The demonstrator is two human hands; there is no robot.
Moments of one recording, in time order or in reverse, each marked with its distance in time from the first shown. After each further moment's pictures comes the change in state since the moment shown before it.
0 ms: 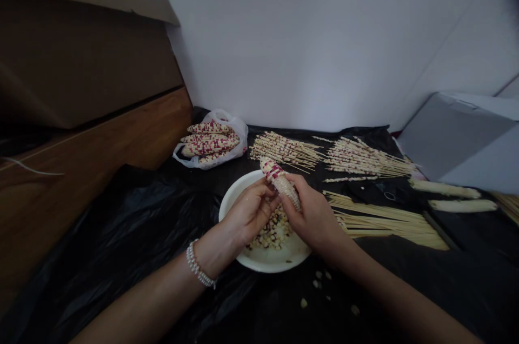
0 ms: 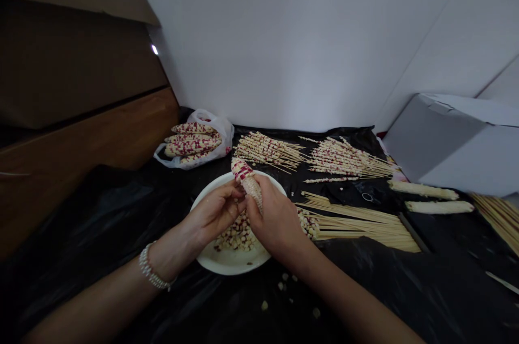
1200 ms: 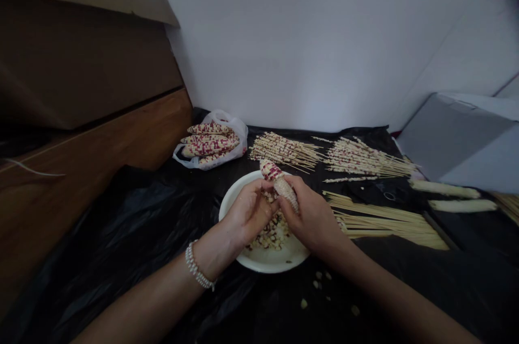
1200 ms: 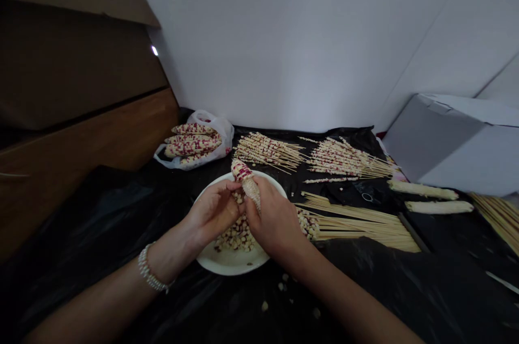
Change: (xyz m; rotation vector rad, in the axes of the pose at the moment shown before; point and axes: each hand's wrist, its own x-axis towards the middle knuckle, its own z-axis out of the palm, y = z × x) left_hand -0.001 0.004 0.002 -0.069 0.008 -0.049; right_hand -0.001 -0.002 0.002 -0.050 0.014 -0.017
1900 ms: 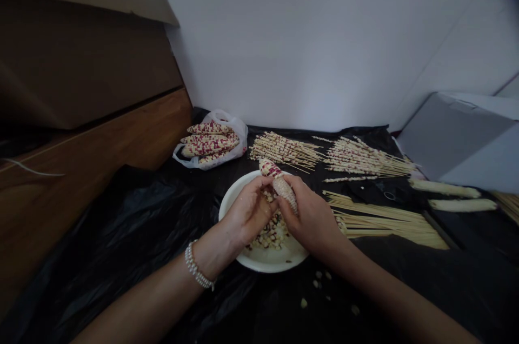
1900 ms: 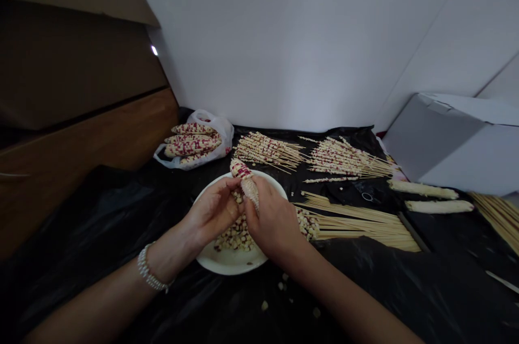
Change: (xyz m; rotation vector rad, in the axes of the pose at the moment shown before) left_hand -0.002 0.001 0.005 -0.025 0.017 0.003; right_hand -0.003 -0.001 0.002 -0.059 -0.009 0.005
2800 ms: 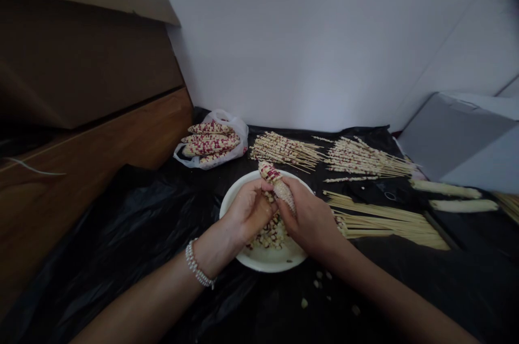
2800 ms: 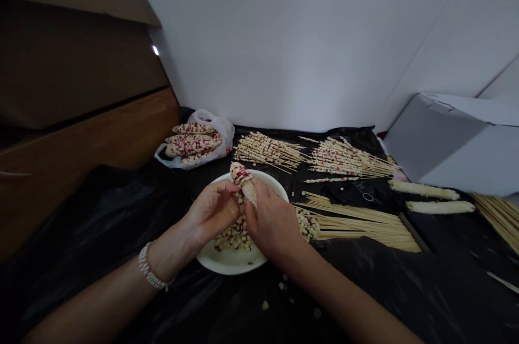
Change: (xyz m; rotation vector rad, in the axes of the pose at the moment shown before) left_hand 0.003 0.003 -0.004 -0.014 -0.045 -0.058; right_hand -0.001 0.001 0.003 -0.065 0.017 -0.045
